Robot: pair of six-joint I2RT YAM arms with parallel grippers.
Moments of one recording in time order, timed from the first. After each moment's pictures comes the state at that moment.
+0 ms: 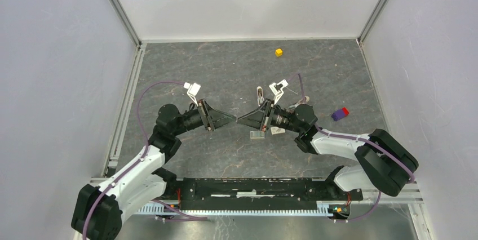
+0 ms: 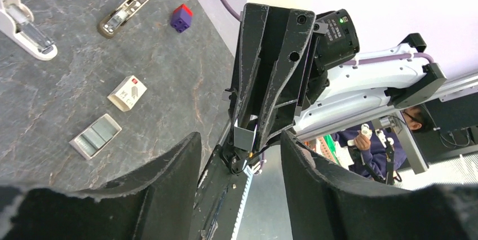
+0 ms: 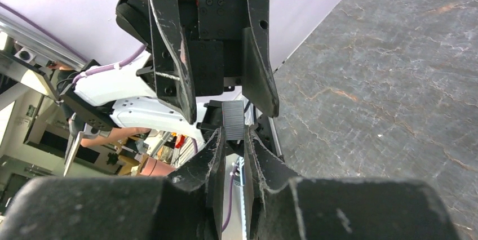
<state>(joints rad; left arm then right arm) -0.43 0.85 0.39 0.49 0.71 -0.95 0.74 1.36 0.46 1.07 -0.57 0.99</state>
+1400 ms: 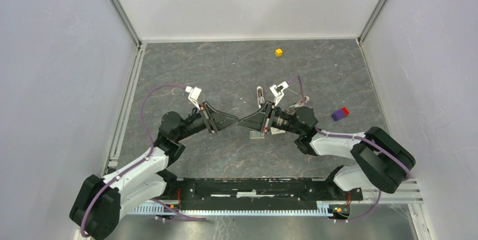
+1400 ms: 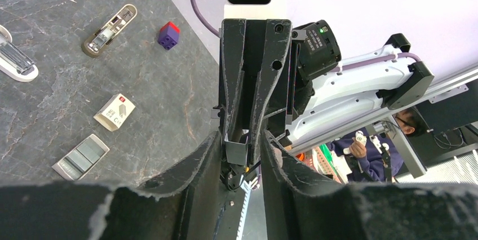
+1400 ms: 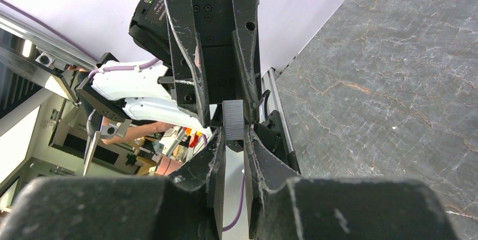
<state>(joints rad) -0.53 0.91 0.30 0.76 0.60 -1.00 0.75 1.39 0.42 1.17 -0.57 1.07</state>
